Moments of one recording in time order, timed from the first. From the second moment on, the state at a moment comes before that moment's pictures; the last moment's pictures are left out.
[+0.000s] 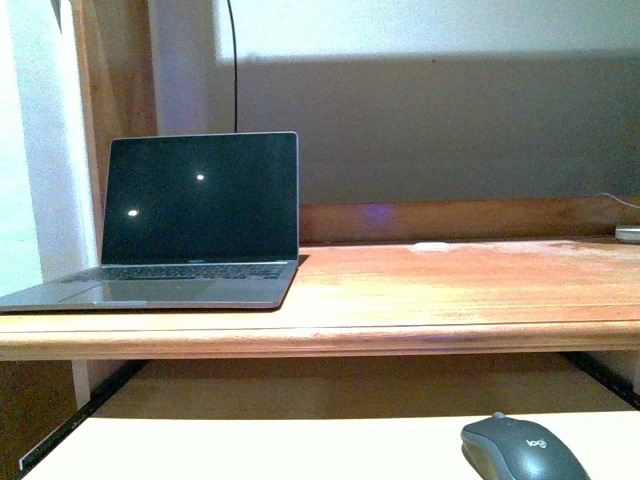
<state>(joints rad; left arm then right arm) -0.49 0.52 0.32 0.07 -0.47 -0.07 0.00 0.00 0.02 0.00 0.00 0.00</state>
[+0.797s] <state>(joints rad) -0.01 0.01 0.01 0.00 -0.01 -0.01 0.28 0.52 0.14 0.39 0.17 0.09</state>
